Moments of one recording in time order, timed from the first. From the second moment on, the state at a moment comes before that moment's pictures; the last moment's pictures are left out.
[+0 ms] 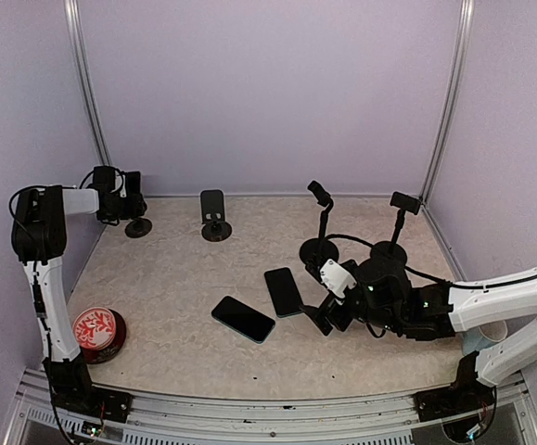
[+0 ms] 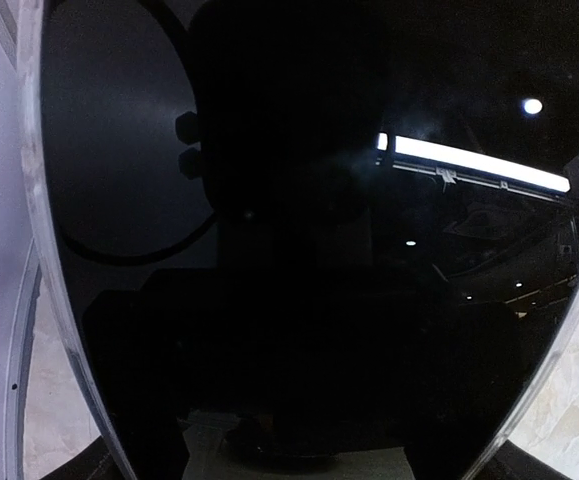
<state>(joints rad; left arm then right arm) 0.10 2.17 1.58 -0.12 0.13 -0.06 1.11 1.27 0.61 0.18 0.35 -0.12</state>
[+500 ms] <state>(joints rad) 0.10 2.17 1.58 -0.10 0.13 -0.10 1.11 1.28 0.62 0.18 0.33 -0.13</state>
